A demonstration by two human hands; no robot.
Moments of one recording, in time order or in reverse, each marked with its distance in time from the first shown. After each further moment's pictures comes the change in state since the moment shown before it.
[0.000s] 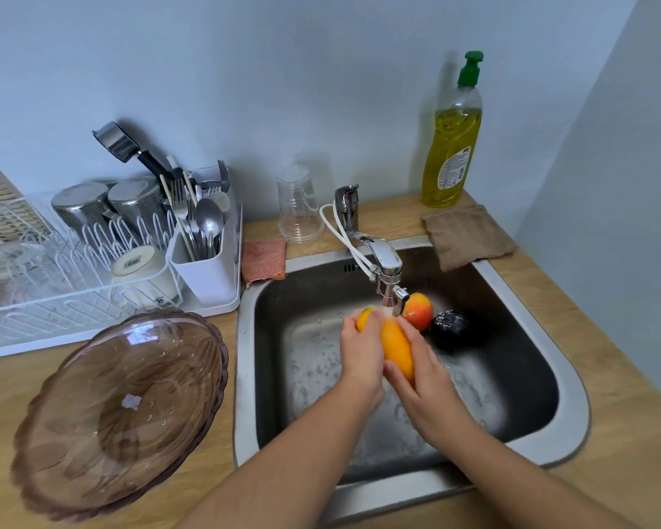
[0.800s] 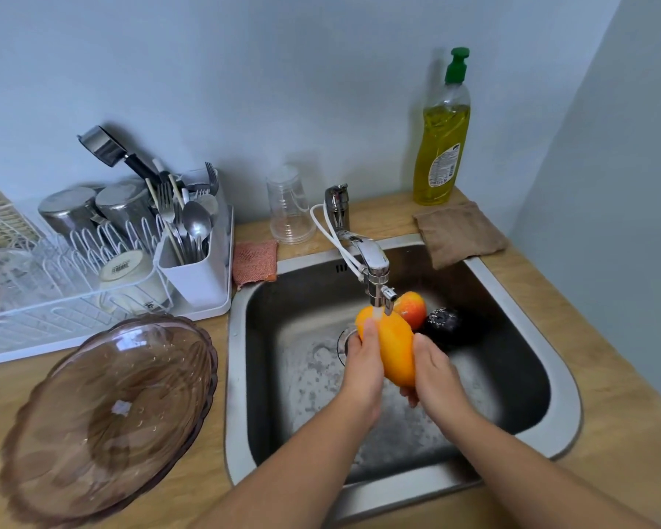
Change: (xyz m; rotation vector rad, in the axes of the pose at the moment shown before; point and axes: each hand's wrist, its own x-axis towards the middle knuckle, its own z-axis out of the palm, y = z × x) left_hand -0.004 -0.023 0.001 0.112 -0.091 -0.054; right_hand 0.016 0.007 -0.007 0.326 0.135 0.475
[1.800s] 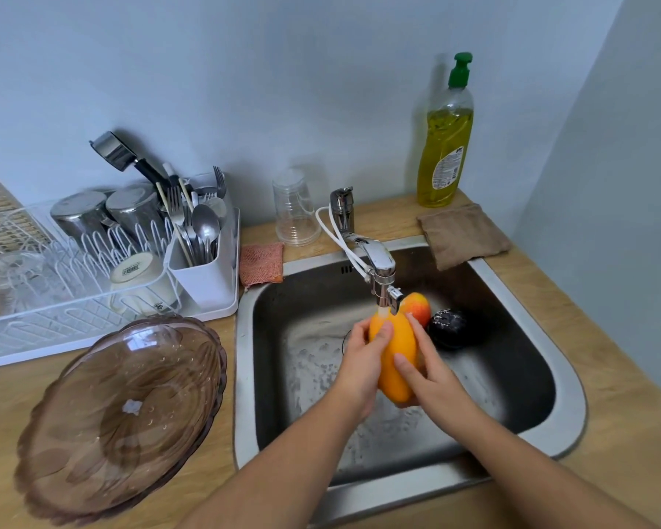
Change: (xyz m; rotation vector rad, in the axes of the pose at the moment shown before) left_hand -0.002 0.009 -0.015 -0.053 -0.139 0.059; right_hand -0.007 0.006 -0.007 0.058 -0.307 -0.237
